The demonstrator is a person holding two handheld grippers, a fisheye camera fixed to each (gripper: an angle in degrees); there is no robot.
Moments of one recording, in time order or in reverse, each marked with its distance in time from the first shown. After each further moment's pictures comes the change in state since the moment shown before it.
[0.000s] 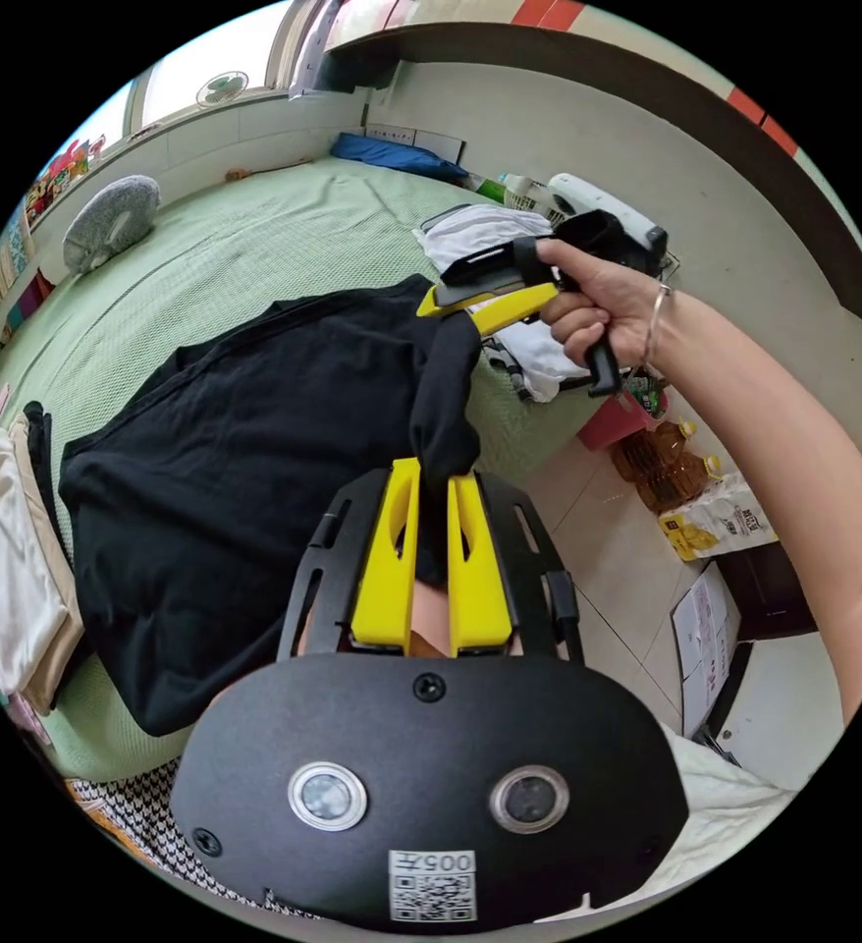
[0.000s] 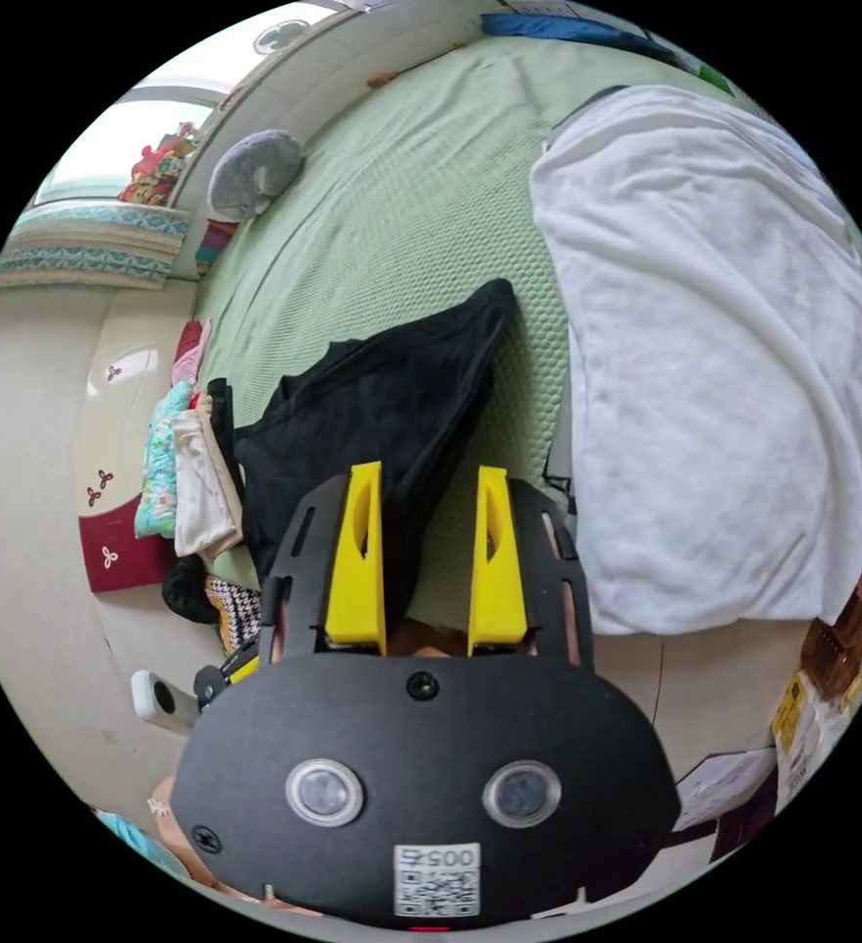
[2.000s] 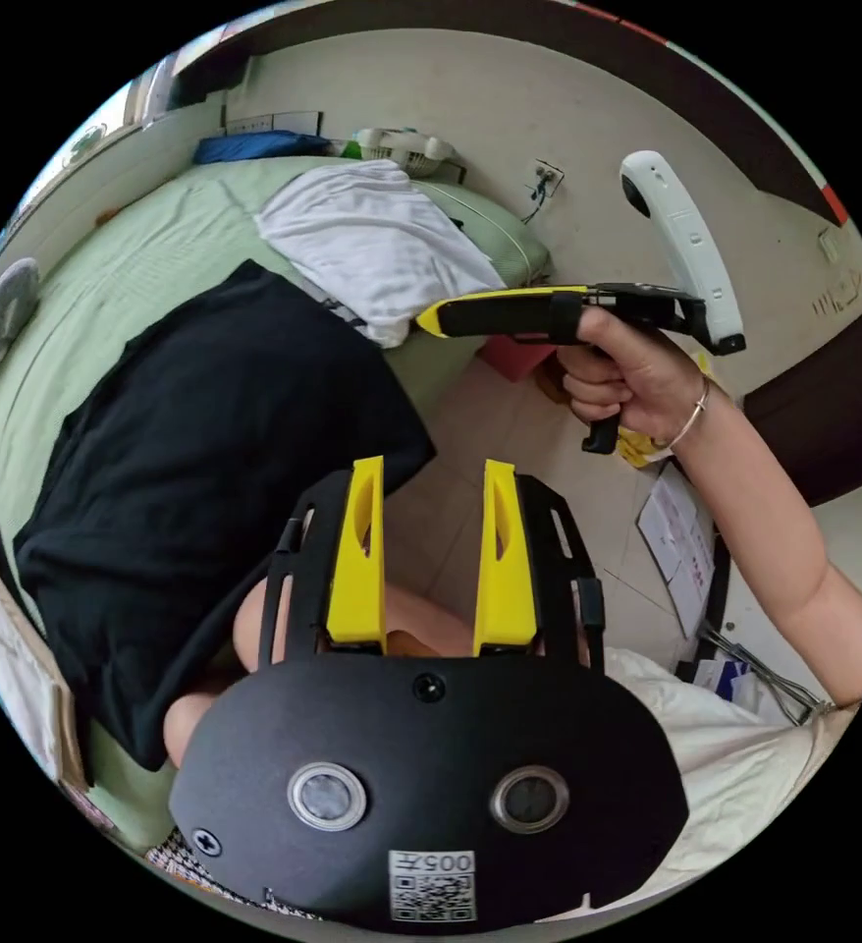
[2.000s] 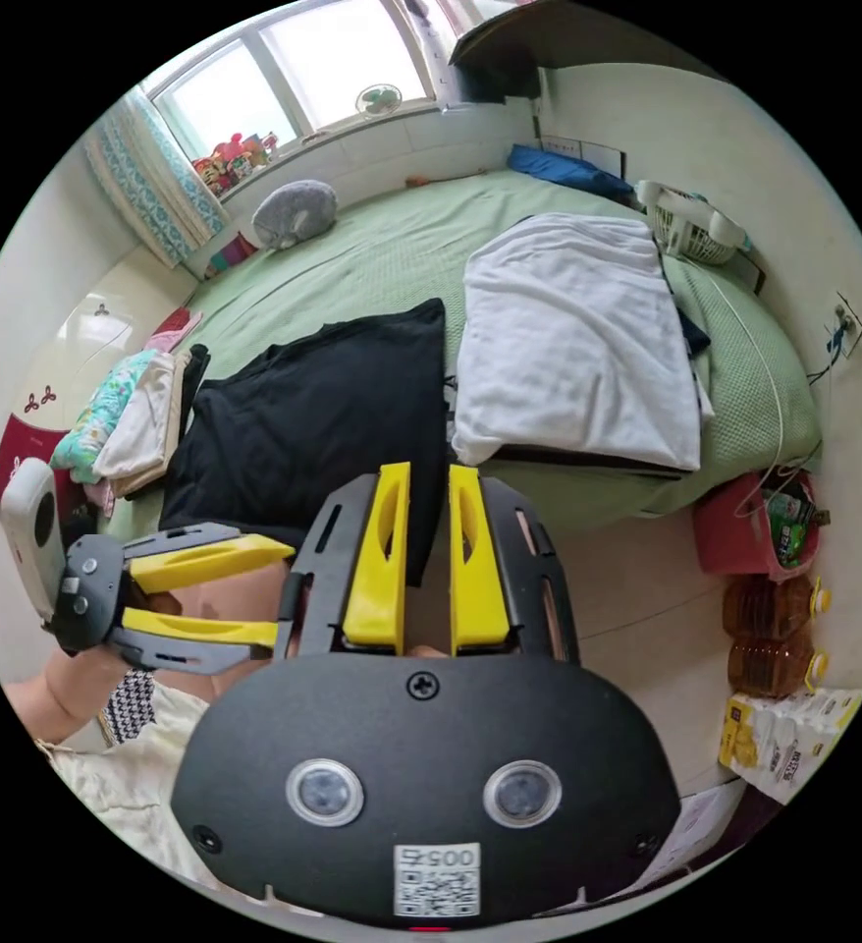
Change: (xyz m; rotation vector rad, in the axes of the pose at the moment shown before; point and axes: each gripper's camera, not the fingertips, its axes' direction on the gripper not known) left arm 0.042 0.009 0.082 -0.141 0.173 0.247; right arm -0.010 0.246 0.029 0.370 0.277 -0.216
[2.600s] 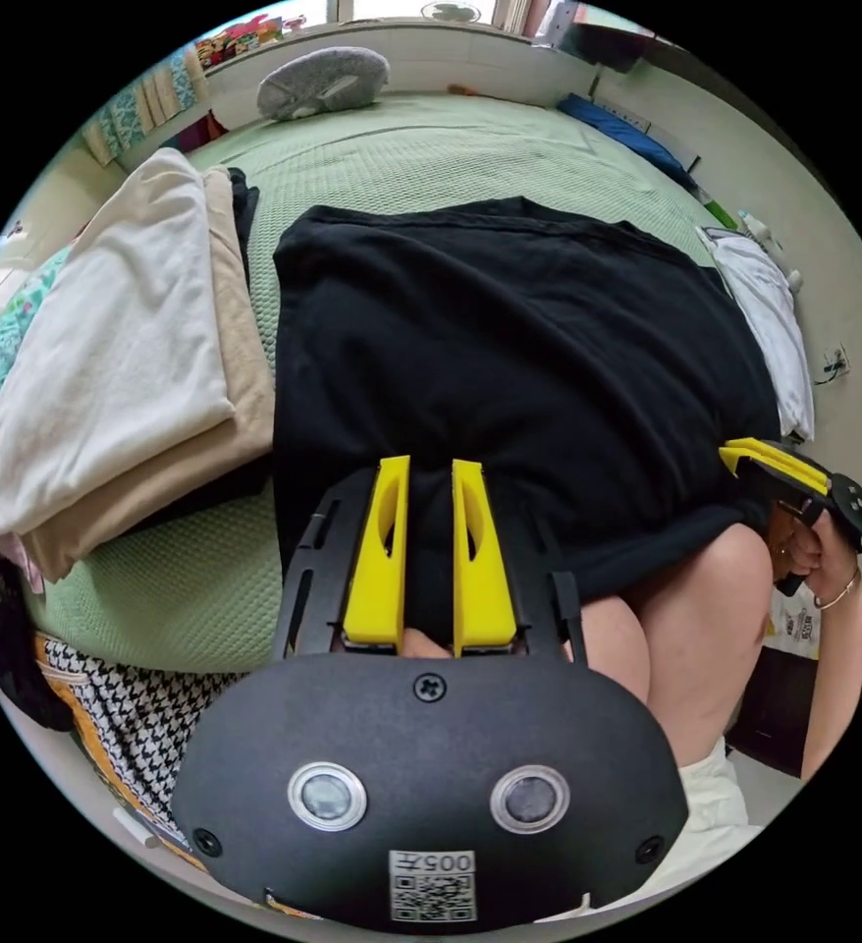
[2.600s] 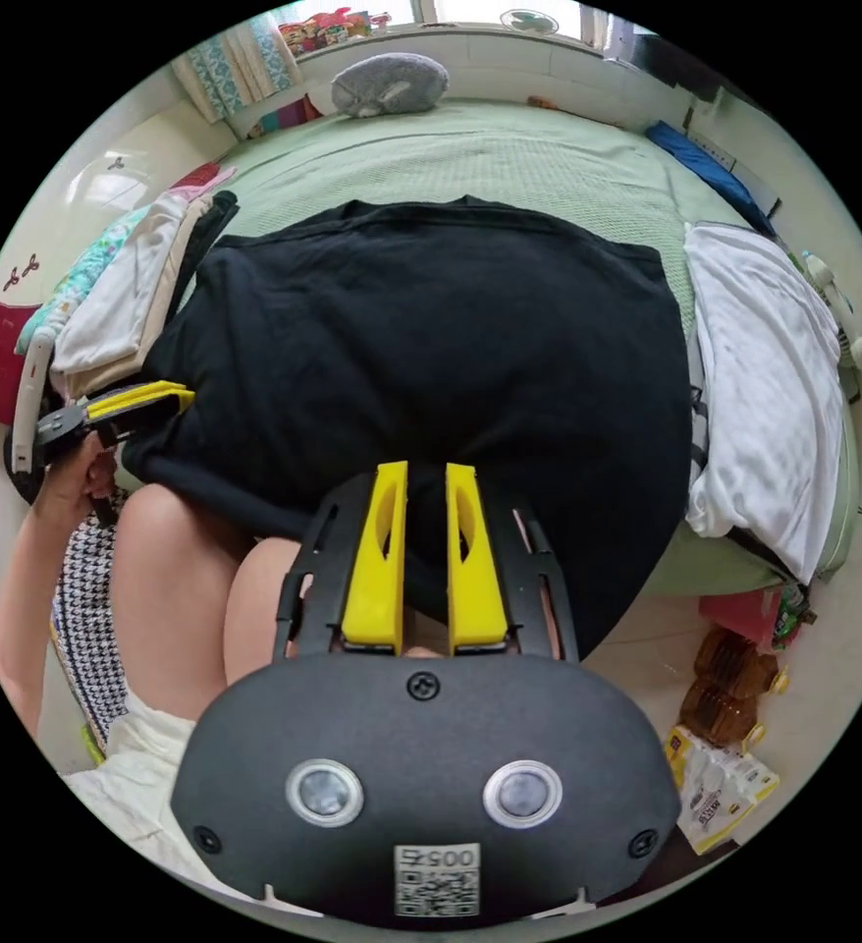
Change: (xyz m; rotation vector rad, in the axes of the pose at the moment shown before) left arm -0.329 0.190 -0.076 -0.021 -0.386 -0.654; right arm -0.180 -0.024 0.145 -0.237 0.045 -0.222
